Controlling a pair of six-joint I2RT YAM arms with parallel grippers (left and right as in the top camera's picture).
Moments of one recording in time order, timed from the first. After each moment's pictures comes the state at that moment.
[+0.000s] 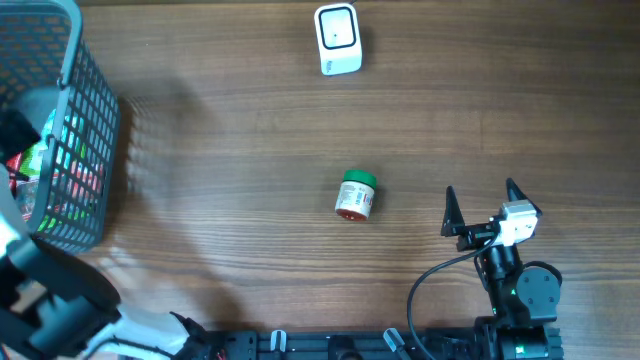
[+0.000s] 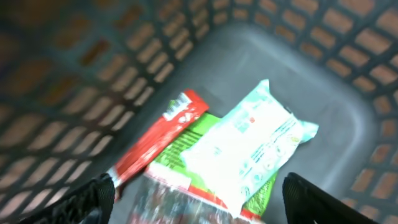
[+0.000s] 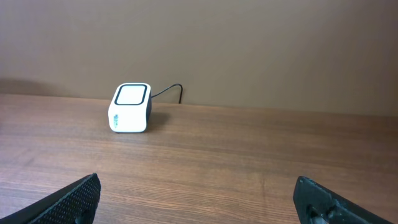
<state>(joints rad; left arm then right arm) 0.73 1.79 1.47 -0.59 0.00 0.12 0.04 0.02 0.01 0.00 -0.09 -0.01</state>
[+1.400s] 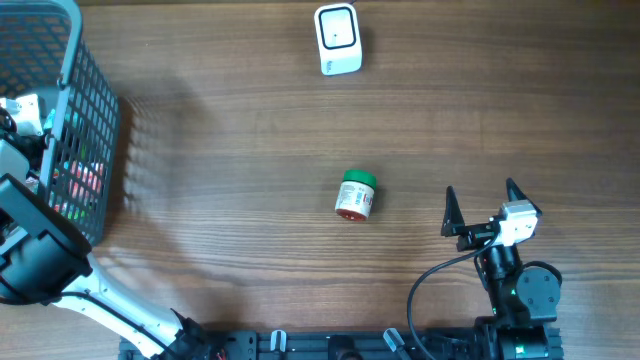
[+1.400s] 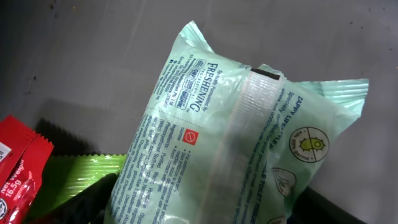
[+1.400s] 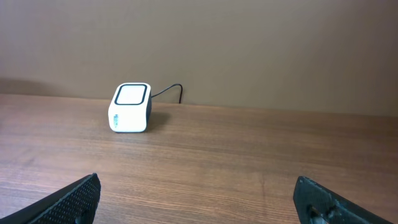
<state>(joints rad) 0.73 2.12 1.48 -0.42 0.25 0.42 0.04 0.02 0.01 0.00 -0.09 -0.01</state>
